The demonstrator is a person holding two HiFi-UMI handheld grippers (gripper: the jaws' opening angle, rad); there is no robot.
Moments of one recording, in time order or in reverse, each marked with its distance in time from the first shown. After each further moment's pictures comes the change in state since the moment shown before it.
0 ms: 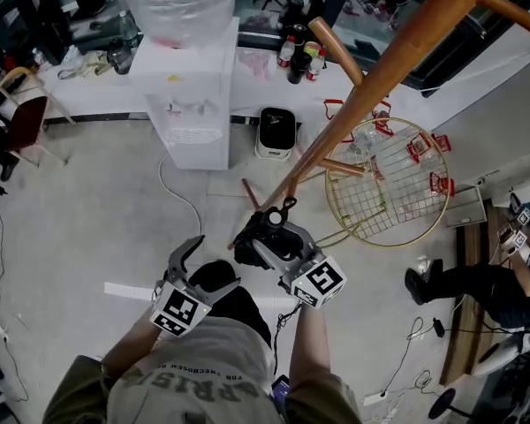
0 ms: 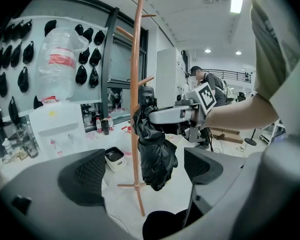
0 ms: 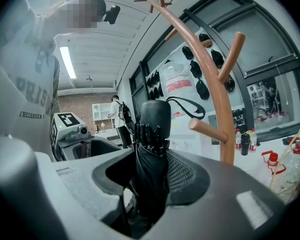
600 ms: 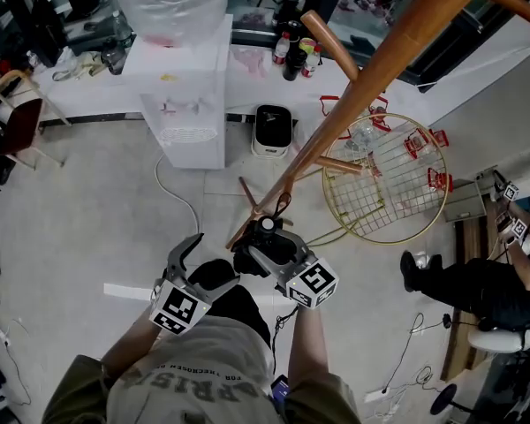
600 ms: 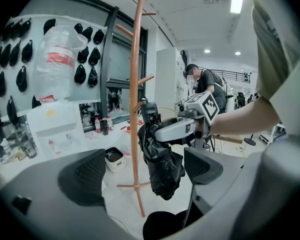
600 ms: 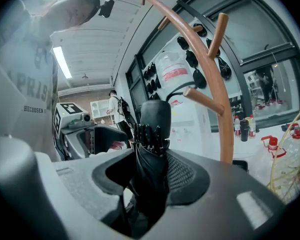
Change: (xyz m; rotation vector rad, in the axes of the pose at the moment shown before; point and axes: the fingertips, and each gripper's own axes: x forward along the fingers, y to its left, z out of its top) left arm 0.010 0.001 0.000 0.003 0.002 -0.008; right arm -0.004 -0.001 -0.046 0.073 0.074 0.000
